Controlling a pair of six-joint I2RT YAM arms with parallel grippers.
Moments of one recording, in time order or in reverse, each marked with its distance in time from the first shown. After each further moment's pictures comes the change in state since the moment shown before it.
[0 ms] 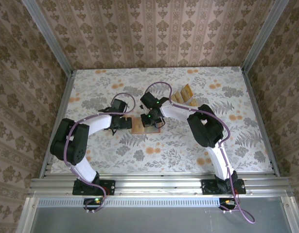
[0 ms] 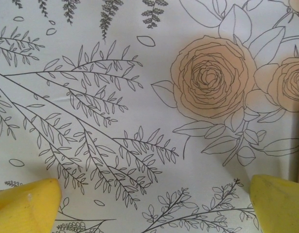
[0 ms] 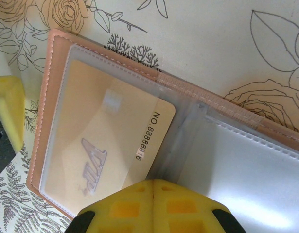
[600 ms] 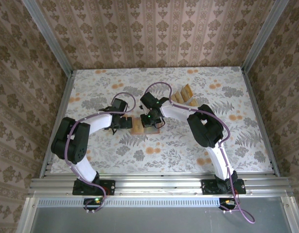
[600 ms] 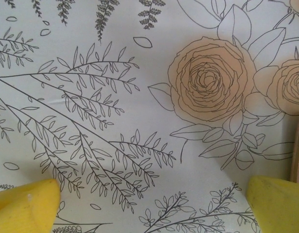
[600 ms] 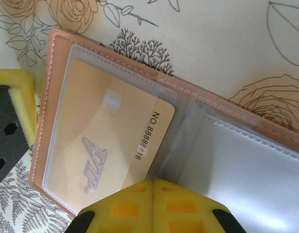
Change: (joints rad) left arm -0.007 0.022 0.018 -0.009 0.009 -0.003; right arm 0.002 0.000 0.000 0.000 -0.029 0.004
